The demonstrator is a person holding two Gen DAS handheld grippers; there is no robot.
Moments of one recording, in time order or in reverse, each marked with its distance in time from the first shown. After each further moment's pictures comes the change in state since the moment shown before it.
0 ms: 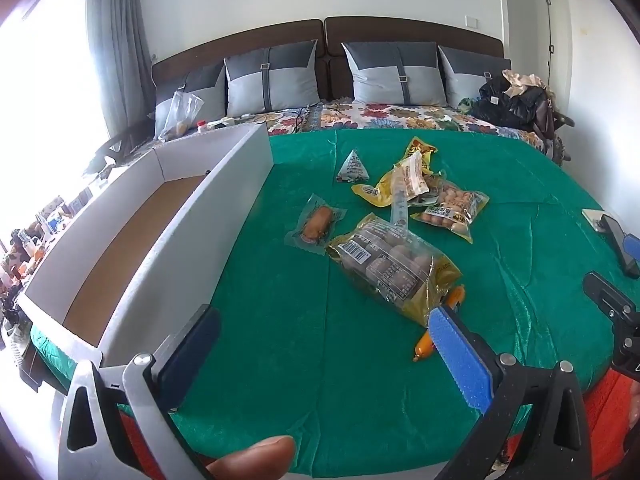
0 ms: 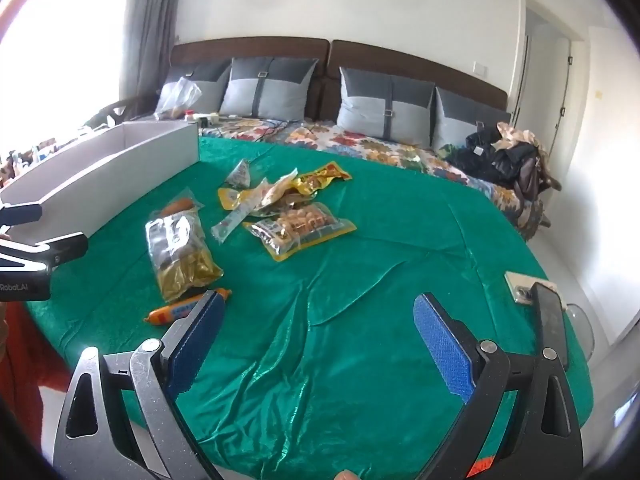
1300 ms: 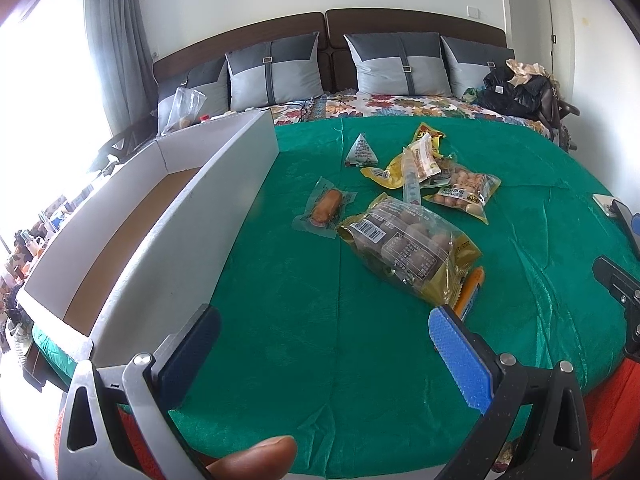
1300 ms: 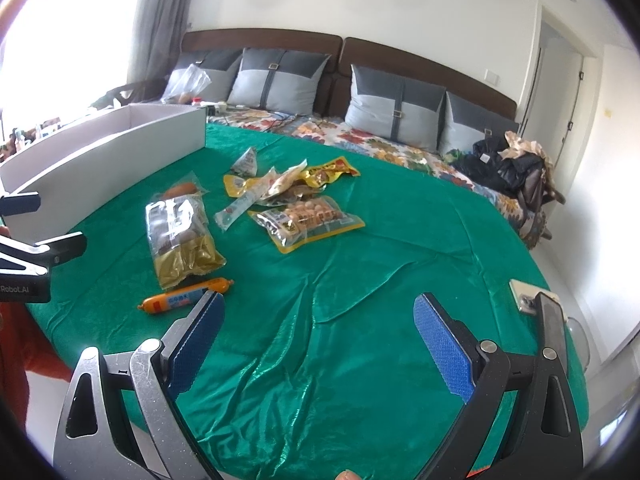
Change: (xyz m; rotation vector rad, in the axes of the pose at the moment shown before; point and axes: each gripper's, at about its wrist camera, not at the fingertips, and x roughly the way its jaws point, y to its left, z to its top) left arm 0.016 0.005 -0.013 0.022 0.014 0.030; right arm 0.011 0.013 -0.002 -0.058 0.019 -0.003
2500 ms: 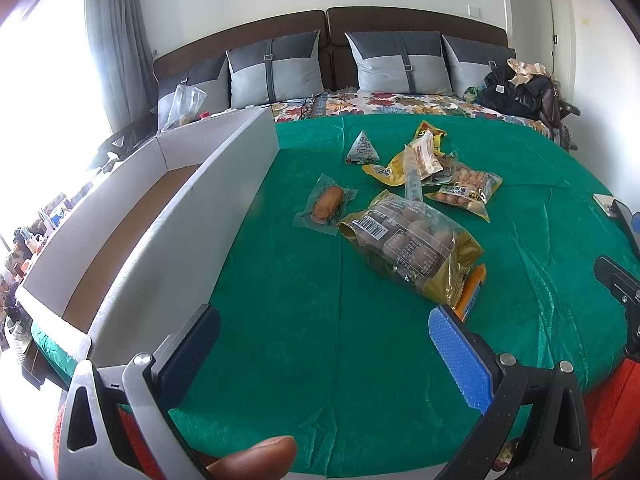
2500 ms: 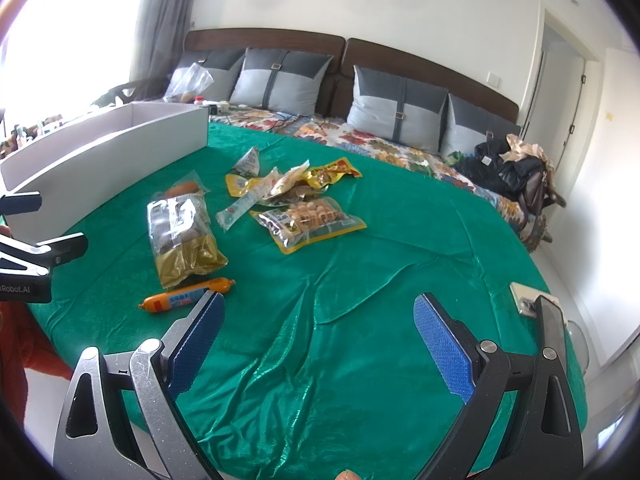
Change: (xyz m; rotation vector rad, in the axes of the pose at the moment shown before) left arm 0.002 0.002 -0.003 -0.008 0.003 -0.004; right arm 0.001 0.000 -0.001 -0.011 -0.007 -0.001
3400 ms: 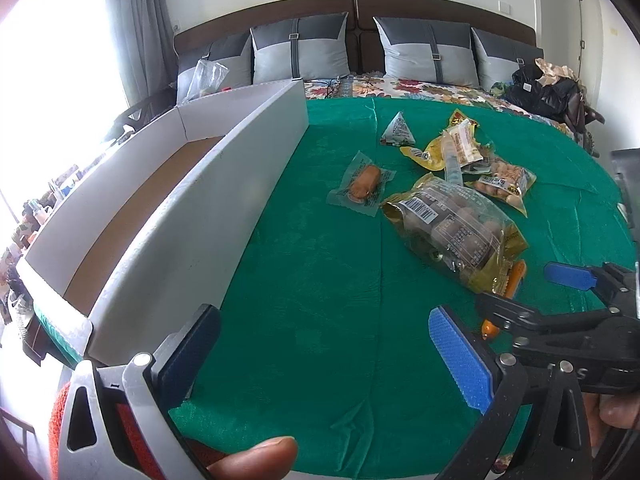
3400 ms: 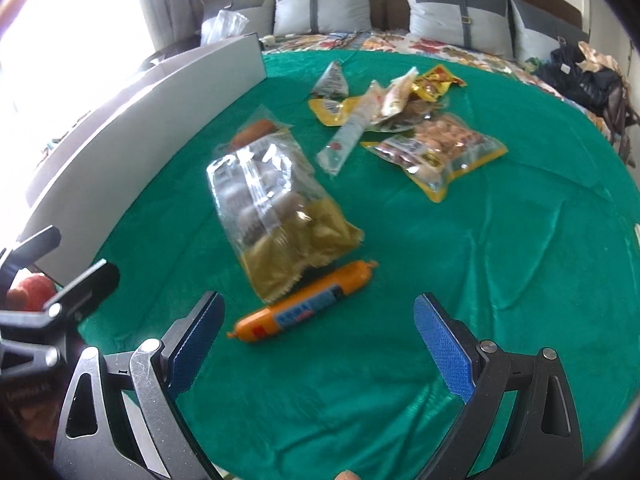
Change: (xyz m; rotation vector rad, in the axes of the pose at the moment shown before) left arm 0.021 0.028 -0.007 -0.070 0.069 0.052; right arm 0.106 0.080 0.017 0.154 0.330 0.324
